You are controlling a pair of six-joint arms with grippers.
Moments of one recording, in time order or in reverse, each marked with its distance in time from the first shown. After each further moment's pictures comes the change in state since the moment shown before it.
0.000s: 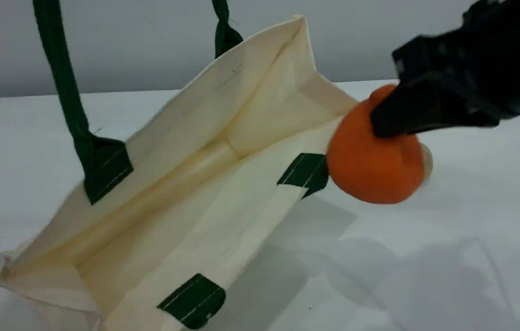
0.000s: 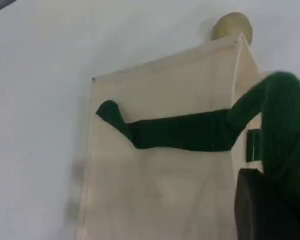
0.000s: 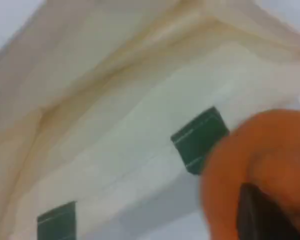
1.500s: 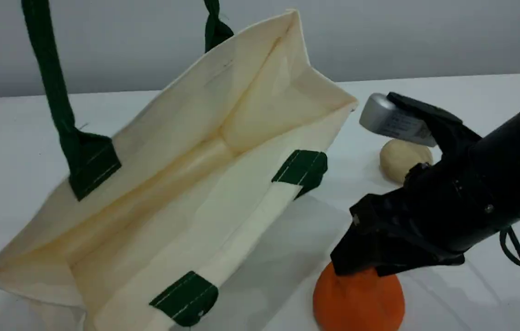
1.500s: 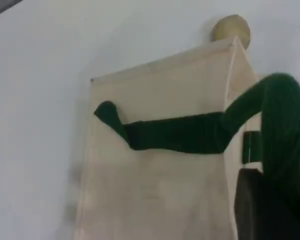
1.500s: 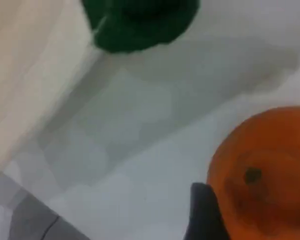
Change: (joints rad) left arm 0.000 -0.020 -0.002 0.002 0.012 -0.005; right arm 0.002 0.451 0.013 0.392 0.125 -0.380
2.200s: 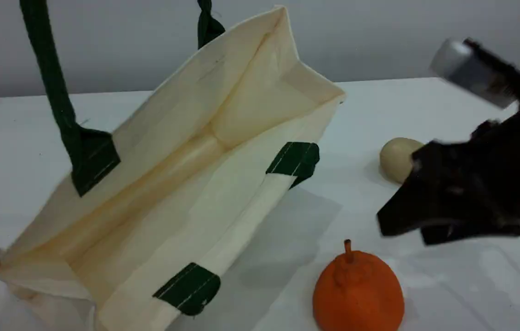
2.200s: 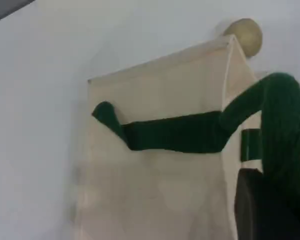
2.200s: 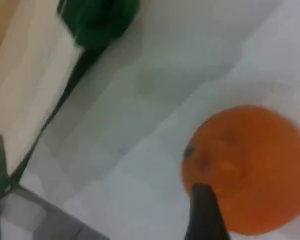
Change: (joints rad) left arm 0.000 -0.002 -0.001 0.024 -0.012 -0.036; right arm -0.115 -0.169 0.066 -0.184 0.032 0.209
